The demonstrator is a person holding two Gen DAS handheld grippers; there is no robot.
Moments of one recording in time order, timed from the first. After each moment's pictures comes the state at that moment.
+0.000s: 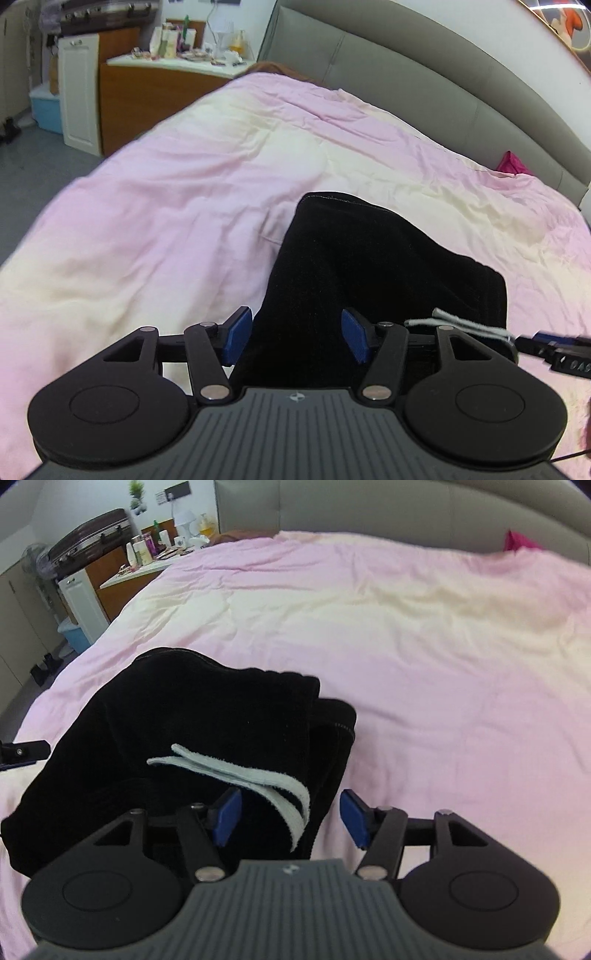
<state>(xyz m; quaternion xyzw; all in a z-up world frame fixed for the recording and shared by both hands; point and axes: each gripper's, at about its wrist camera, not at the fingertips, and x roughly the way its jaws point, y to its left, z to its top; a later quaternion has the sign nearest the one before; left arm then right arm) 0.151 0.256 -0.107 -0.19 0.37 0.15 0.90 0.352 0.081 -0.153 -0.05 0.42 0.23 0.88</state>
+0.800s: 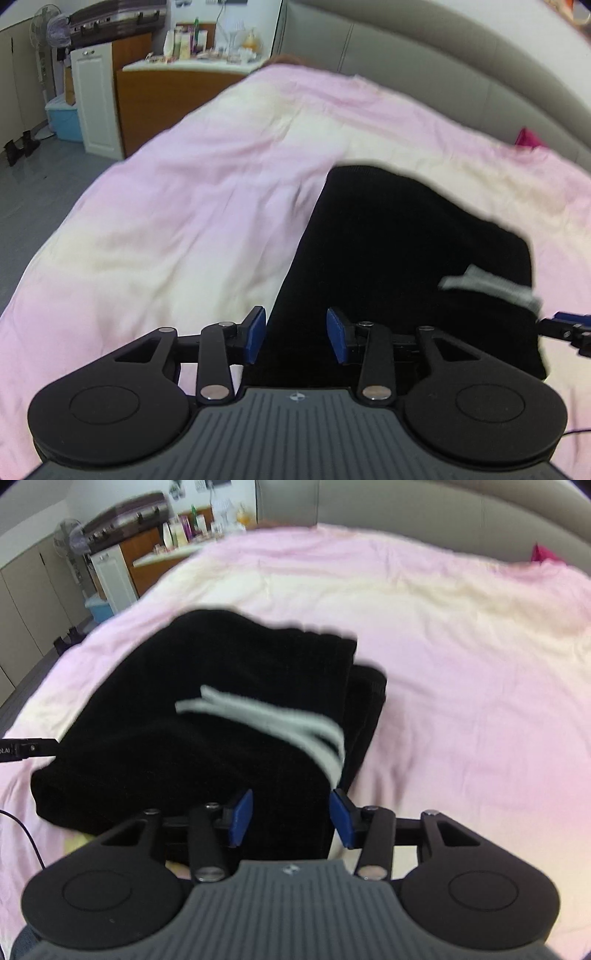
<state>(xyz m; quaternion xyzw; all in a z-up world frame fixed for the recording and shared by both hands) 0.132 0.256 -0.112 -0.16 0.38 0.17 0.89 0.317 0.075 -0.174 -0.07 0.41 0.28 0.87</state>
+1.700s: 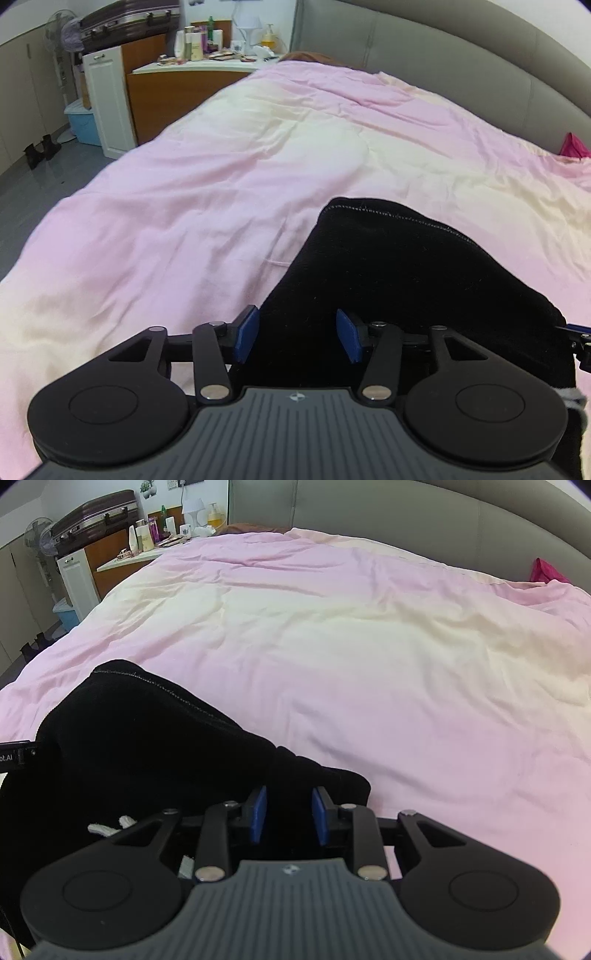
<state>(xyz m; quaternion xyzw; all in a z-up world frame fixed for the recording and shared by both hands) 0.250 0.245 -0.145 -0.15 0.40 0.24 0.87 0.448 0.131 -0.204 -0.09 0.42 0.23 0.87</state>
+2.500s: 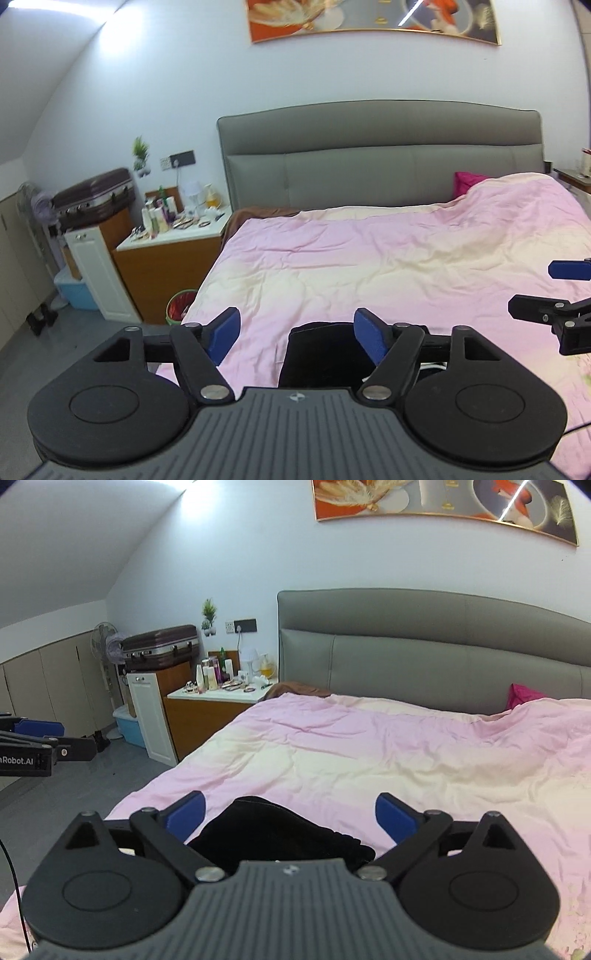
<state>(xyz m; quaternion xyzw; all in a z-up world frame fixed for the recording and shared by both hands) 0.073 0.143 0.114 0.05 0.26 0.14 0.95 0.194 0.035 0.030 -0.01 0.21 0.29 0.93</state>
